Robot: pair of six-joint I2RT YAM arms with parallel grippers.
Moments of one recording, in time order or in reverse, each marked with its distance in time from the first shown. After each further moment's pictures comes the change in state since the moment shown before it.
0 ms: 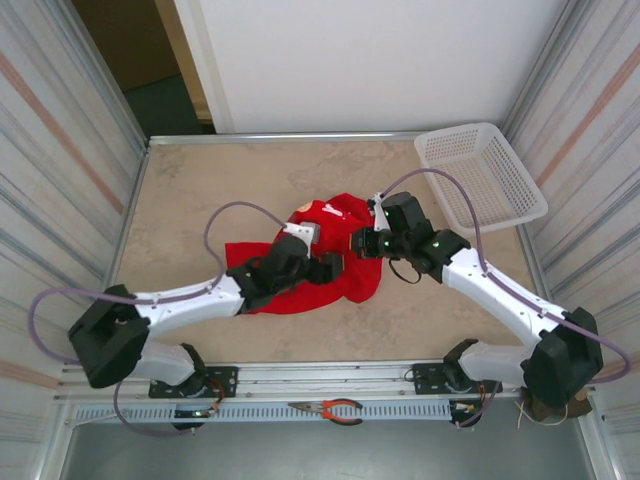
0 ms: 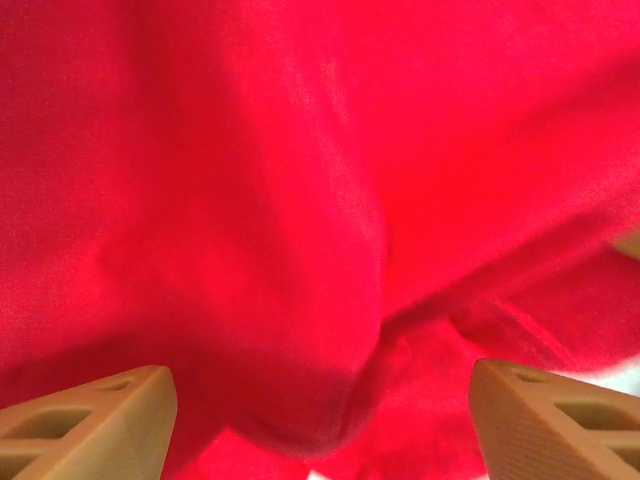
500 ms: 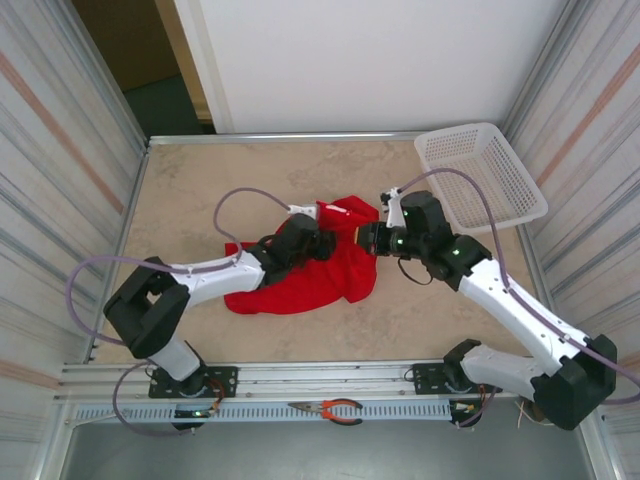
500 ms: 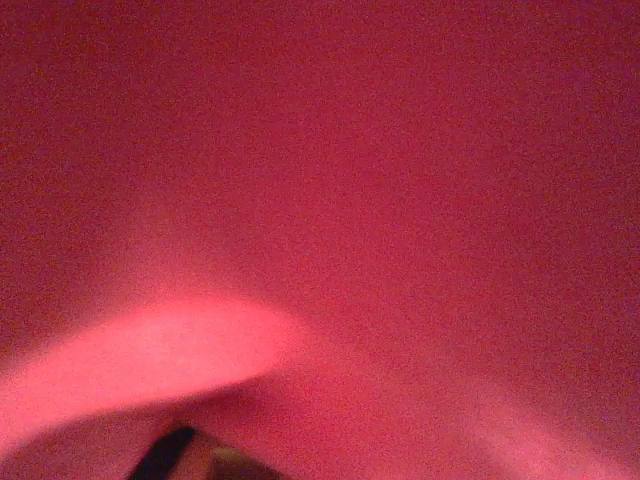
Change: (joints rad) left arm 0.193 0.188 0.145 0.013 0.104 0.019; right arm -0.097 -0.137 -0.022 0.052 -0.128 0.125
